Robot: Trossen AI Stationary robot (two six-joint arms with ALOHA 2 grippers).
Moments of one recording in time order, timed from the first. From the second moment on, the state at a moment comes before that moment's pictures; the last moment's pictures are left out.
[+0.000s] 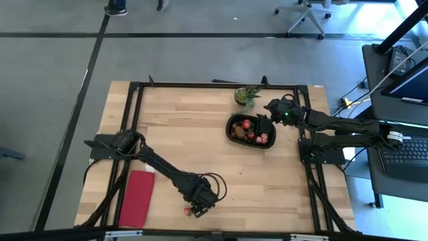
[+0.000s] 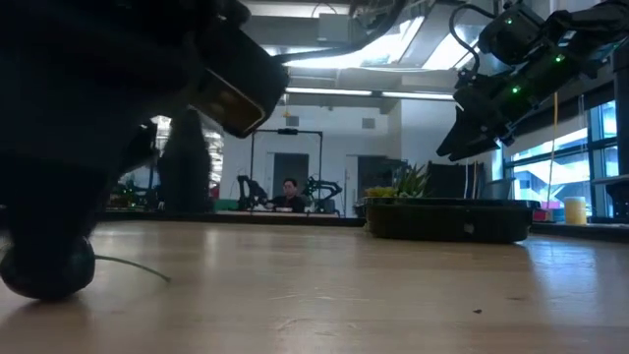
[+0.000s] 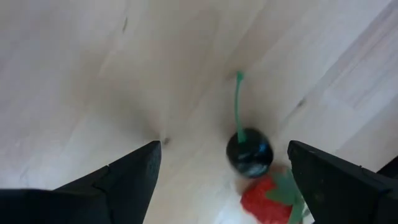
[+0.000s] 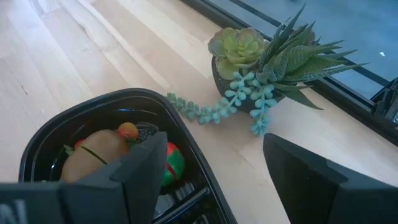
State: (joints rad) left arm -0.50 2.13 1.56 -0.91 0.16 -1.12; right arm -0.40 0.92 0.45 -0.15 0.23 0.21
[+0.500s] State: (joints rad) left arm -0.50 2.12 1.56 -0.89 0.11 -1.17; right arm -0.40 0.92 0.45 -0.16 0.23 0.21
